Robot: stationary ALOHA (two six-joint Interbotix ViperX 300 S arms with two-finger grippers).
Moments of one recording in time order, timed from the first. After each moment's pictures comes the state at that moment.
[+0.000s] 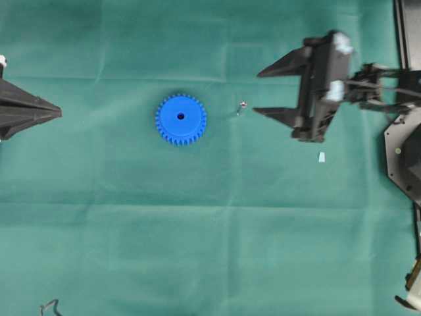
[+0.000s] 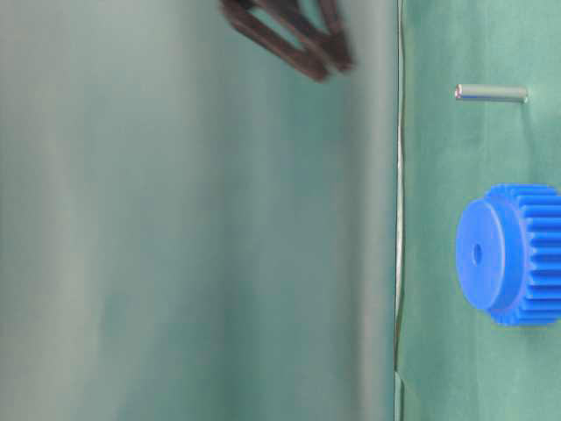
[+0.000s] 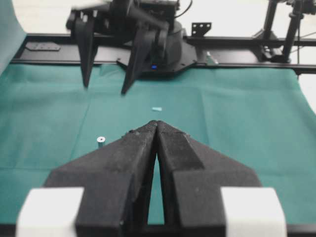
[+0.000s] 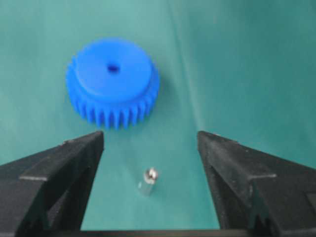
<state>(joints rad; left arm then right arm) -0.01 -0.96 1.16 0.01 -0.25 -0.01 -0.21 -0.33 0.98 0.02 -0.15 0.02</state>
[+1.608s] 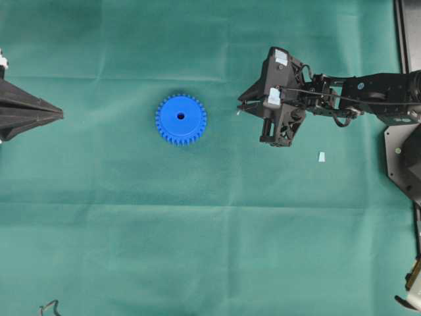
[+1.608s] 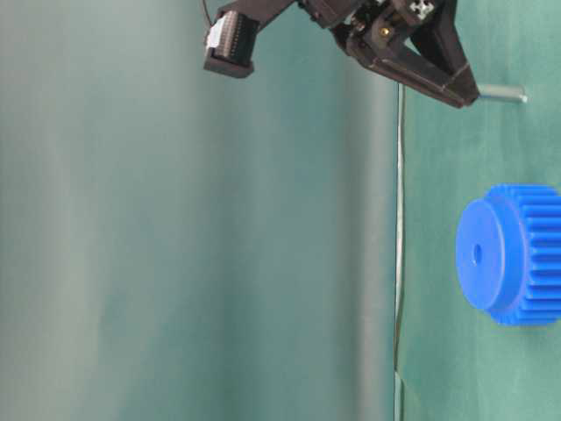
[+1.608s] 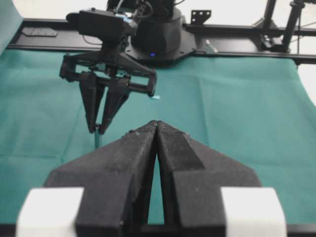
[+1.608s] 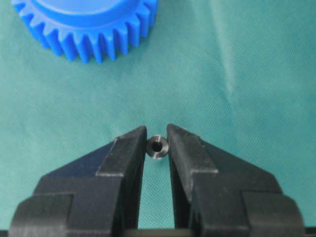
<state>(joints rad) -0.01 -0.96 1.16 0.01 -0.22 -0.03 -0.23 -0.04 0.92 0.06 -0.19 0.02</state>
